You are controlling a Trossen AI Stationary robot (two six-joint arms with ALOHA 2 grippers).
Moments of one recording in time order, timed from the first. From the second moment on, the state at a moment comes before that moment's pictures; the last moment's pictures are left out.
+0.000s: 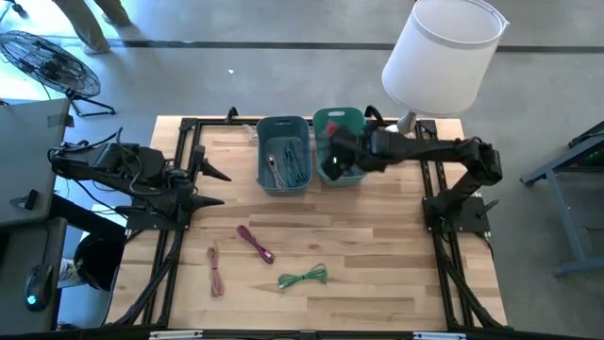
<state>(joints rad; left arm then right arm) -0.28 0.68 1.07 -0.75 -0.20 0.57 -0.12 1.64 1.55 -1.07 0.66 0.57</state>
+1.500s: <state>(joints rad) -0.28 0.80 0.99 -1.03 -0.16 0.53 0.26 1.64 1.55 -0.58 0.21 -0.09</state>
